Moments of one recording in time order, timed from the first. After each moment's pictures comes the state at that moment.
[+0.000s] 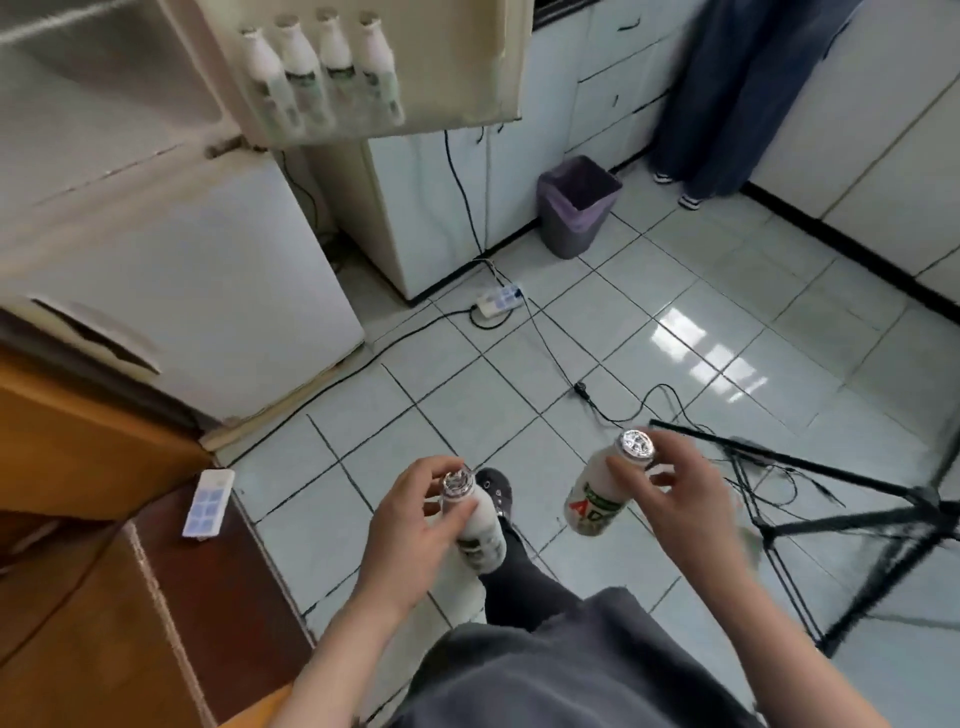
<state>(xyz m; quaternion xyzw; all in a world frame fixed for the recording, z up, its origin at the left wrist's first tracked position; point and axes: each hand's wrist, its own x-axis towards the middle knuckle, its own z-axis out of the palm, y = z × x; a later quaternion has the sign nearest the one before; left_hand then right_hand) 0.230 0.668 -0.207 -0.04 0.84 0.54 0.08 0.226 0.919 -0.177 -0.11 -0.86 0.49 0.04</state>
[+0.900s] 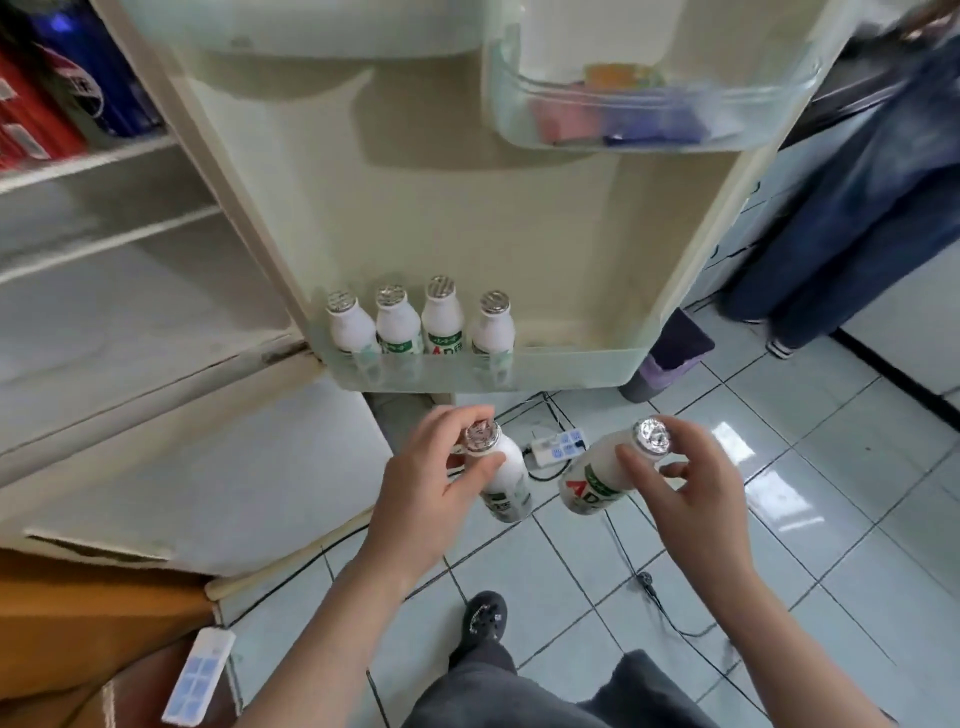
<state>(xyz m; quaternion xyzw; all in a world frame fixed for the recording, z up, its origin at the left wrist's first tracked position) -0.220 0.577 -0.116 0.05 0.85 0.51 -0.09 -0.229 0.809 -0.121 0.01 -0.87 0.48 0.13</state>
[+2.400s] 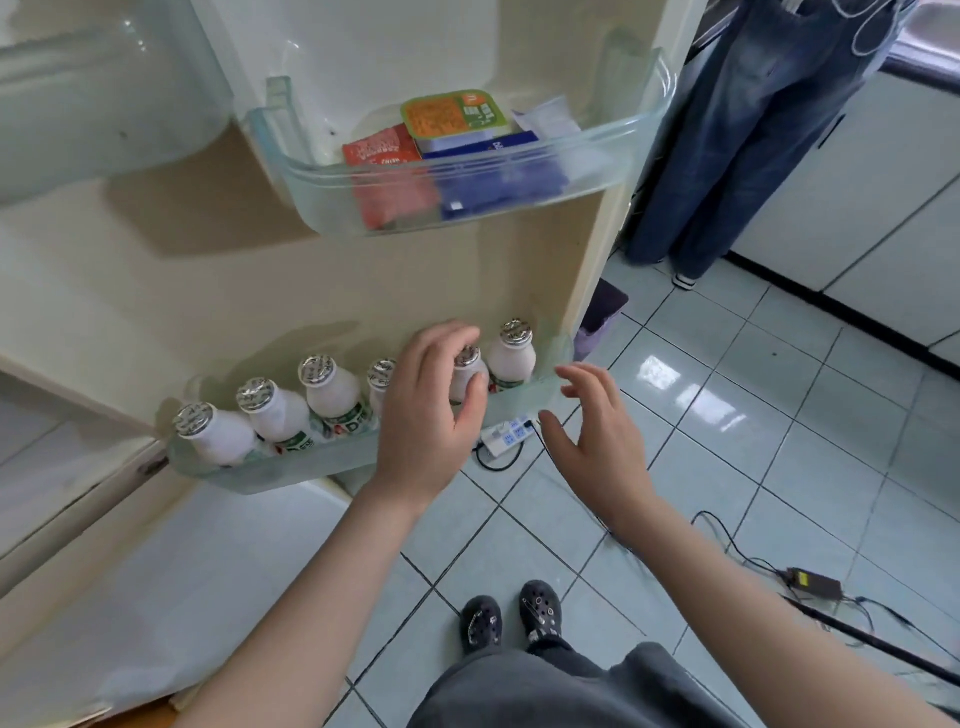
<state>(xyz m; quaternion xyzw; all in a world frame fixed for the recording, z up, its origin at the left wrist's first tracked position) -0.366 0.640 -0.110 0.22 0.86 0.41 -0.23 -0.316 0.807 -0.140 -0.04 -0.92 0.36 0.14</state>
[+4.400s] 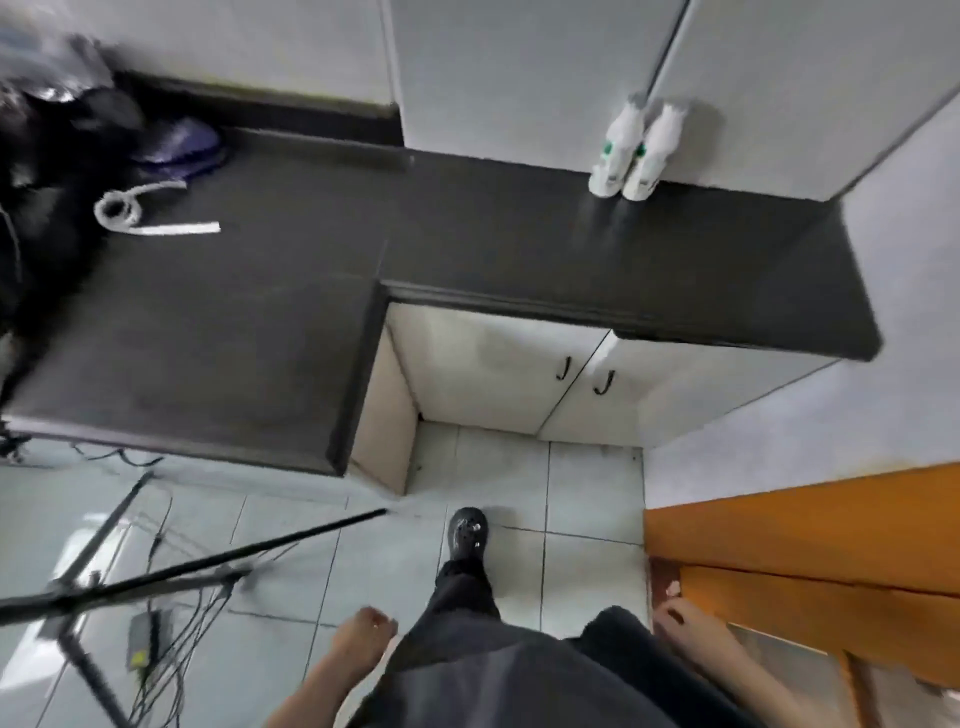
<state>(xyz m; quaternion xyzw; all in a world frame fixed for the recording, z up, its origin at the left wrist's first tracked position) 0.482 1.189 -0.340 0.65 0.54 -0.31 0.44 0.756 0.929 -0.297 -0.86 -0.12 0.49 0.03</state>
